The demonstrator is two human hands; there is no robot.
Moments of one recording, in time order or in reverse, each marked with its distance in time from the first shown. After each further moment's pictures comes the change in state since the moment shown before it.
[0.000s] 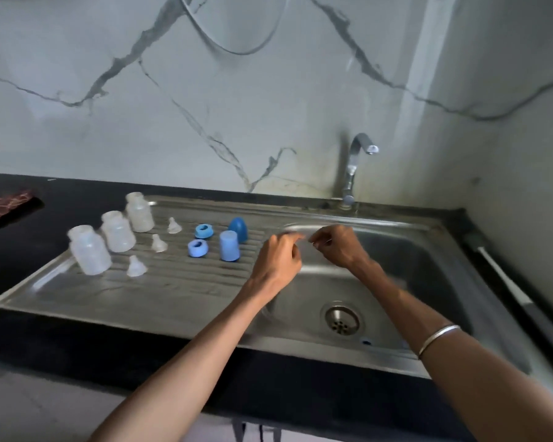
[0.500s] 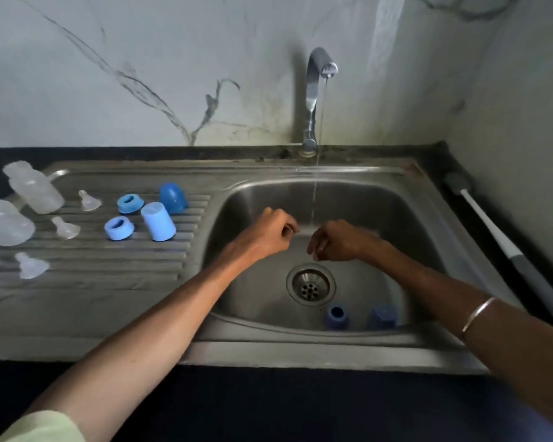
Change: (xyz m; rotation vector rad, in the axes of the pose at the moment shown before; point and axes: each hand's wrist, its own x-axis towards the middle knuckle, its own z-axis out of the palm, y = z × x) left_hand 0.051 -0.007 0.103 0.078 -0.536 0.088; right_hand -0.013 0.111 -0.007 -0.213 -0.527 0.119
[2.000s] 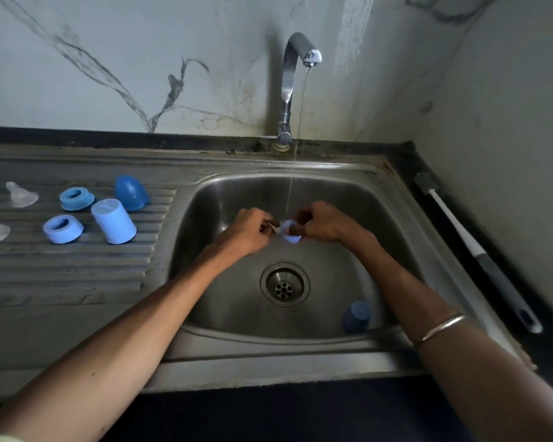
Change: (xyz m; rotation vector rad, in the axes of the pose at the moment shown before) left_hand 0.023 -0.014 0.023 -0.212 -0.030 -0.112; right_hand 0.000 -0.004 -0.023 0.250 0.173 0.093
